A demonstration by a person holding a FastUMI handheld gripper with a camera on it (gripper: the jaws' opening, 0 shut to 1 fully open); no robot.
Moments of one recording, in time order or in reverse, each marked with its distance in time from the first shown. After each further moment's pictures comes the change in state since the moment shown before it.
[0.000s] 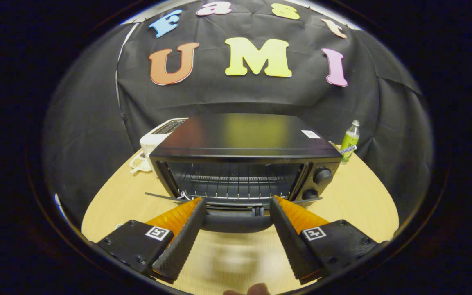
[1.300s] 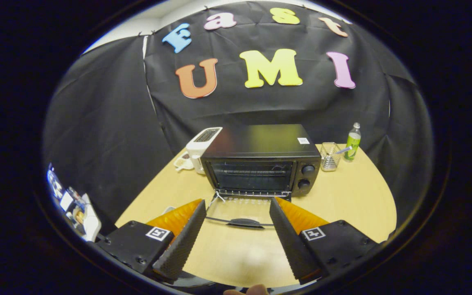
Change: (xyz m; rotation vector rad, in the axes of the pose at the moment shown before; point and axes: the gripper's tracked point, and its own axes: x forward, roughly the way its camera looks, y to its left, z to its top) arm -0.157 -0.010 0.026 0.066 0.008 0.255
